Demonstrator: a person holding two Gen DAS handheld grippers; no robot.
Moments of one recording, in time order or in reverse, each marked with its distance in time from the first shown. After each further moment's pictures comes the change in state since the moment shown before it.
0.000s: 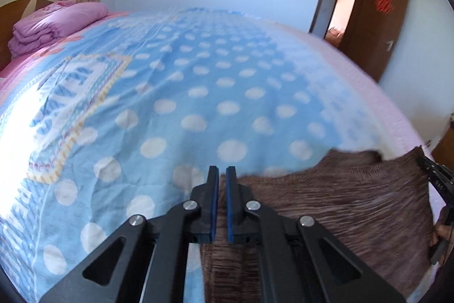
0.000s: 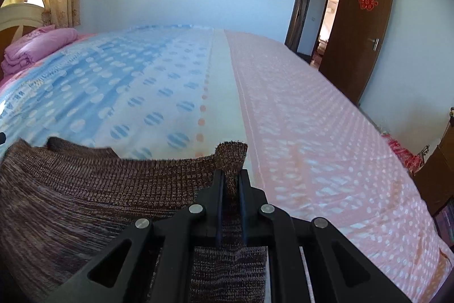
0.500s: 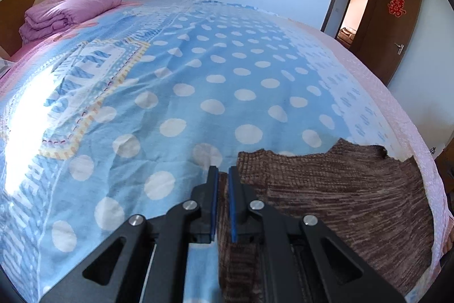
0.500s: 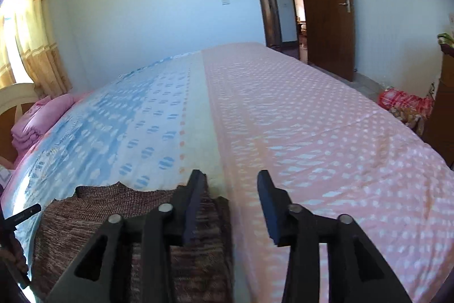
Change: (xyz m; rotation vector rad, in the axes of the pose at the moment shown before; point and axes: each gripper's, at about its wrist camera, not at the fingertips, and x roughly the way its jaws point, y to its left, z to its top) left arm -0.028 0.009 -0.009 -0.041 0.006 0.009; right arm -0.091 -0.093 -0.019 0.319 -0.113 0.135
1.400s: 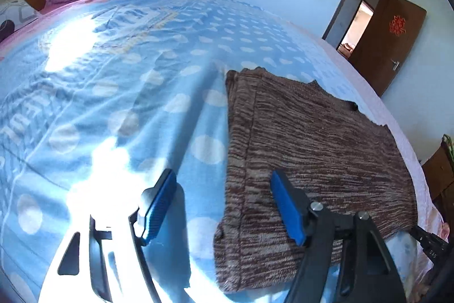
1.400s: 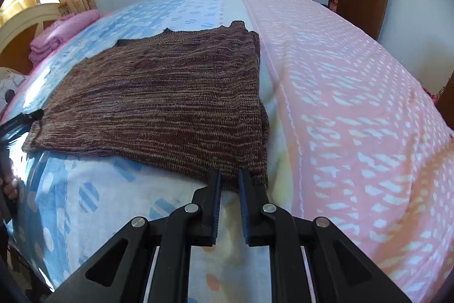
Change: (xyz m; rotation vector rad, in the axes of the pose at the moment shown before) left arm -0.070 0.020 -0.109 -0.137 -0.014 -0.025; right arm -0.079 0.035 -0.153 -0.230 0.280 0.003
